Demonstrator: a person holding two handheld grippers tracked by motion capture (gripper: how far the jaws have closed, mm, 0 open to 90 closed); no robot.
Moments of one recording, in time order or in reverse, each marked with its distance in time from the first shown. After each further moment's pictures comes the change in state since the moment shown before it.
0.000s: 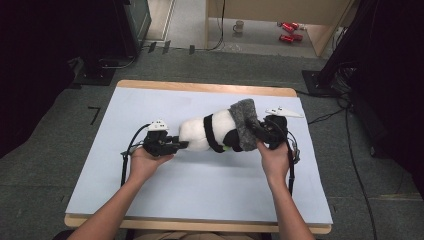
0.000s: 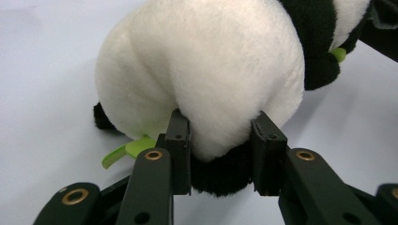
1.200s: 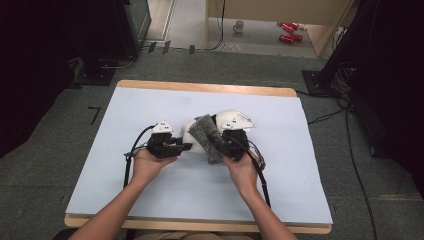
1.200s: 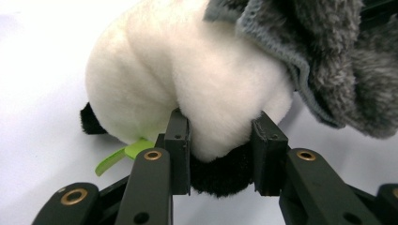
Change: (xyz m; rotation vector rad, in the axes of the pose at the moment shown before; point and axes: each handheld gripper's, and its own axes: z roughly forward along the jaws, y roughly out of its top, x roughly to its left) left arm -0.011 0.002 0.003 0.013 -0.002 0.020; right arm 0.082 -0.032 0.051 0.101 0.120 -0.207
